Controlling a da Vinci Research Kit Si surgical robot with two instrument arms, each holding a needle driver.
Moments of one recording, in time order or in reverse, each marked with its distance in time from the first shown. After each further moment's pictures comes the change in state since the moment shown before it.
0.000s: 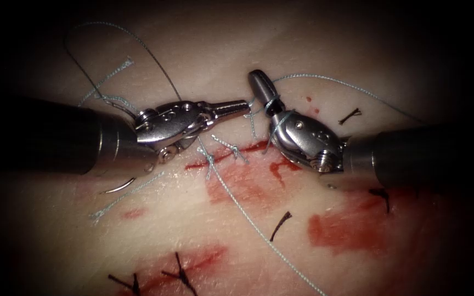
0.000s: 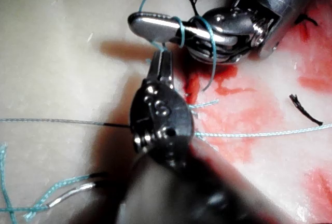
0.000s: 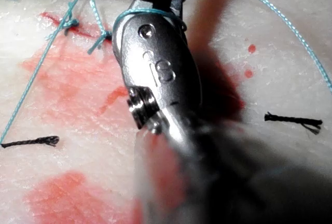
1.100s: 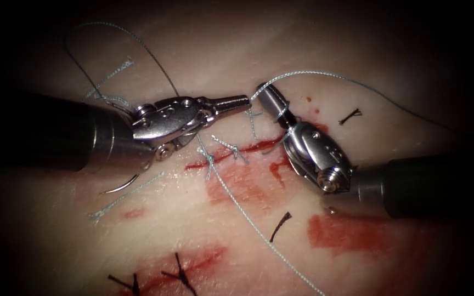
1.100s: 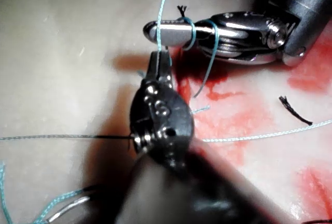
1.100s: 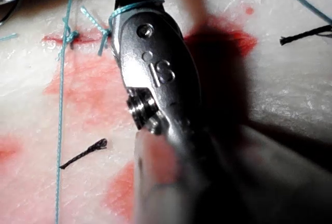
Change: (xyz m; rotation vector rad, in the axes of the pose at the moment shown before) right arm 0.002 0.001 -0.002 0.026 -0.076 0.232; left arm 0.001 0.001 0.000 -0.096 -0.003 0.072
